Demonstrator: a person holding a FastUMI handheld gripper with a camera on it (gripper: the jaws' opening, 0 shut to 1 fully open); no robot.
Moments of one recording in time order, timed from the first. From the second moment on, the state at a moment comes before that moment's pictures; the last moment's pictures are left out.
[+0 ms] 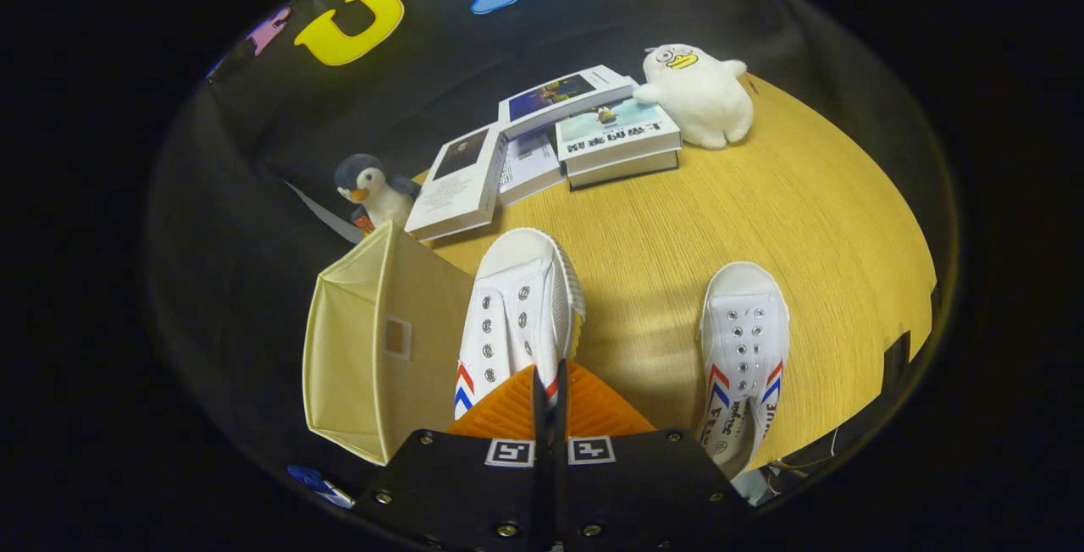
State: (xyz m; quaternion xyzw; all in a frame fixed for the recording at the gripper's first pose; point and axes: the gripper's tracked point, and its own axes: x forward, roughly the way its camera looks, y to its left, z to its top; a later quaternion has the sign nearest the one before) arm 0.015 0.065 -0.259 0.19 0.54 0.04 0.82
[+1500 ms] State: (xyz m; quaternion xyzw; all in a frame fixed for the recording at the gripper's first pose) arm 0.057 0.273 -0.266 0.14 0.54 0.14 0.82
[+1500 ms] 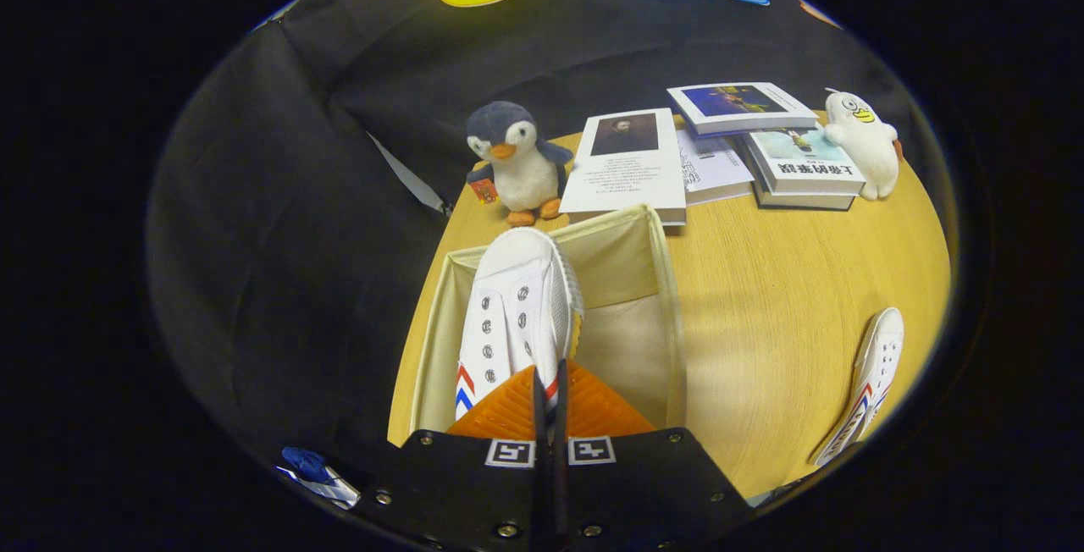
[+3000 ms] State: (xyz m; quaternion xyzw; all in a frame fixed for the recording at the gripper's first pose) arm 0.053 0.208 -0.218 0.14 0.46 0.16 0.86
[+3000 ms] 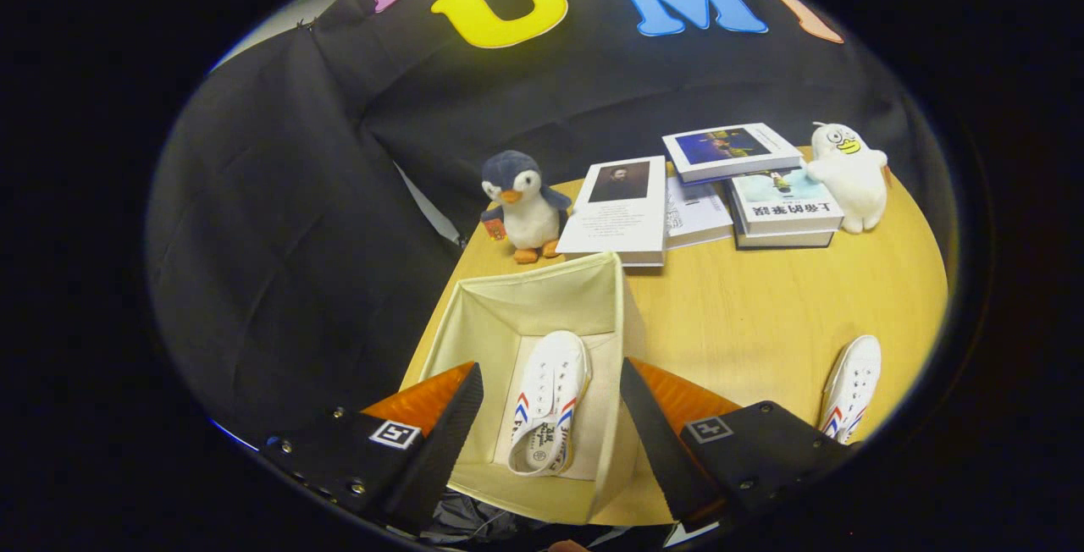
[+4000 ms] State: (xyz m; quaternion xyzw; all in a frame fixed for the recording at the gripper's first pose) arm 0.011 -0.038 -0.261 0.11 0.49 -0.01 0.87
